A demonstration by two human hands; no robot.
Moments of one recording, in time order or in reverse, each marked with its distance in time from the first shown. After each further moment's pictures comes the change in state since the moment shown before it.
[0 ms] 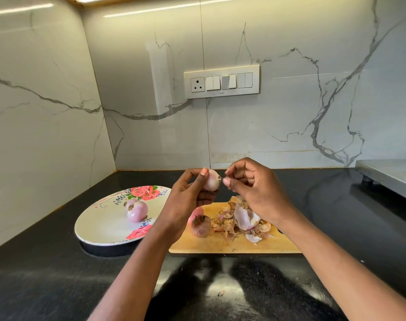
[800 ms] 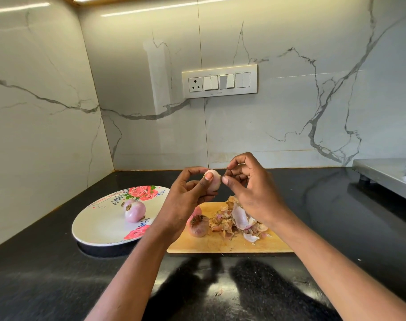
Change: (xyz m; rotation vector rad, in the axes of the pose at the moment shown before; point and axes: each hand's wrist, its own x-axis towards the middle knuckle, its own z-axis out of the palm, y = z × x) left_hand -0.002 0.001 0.002 -0.005 -0.041 0.047; right_hand -0.002 -0.002 0.007 -0.087 0.058 -0.044
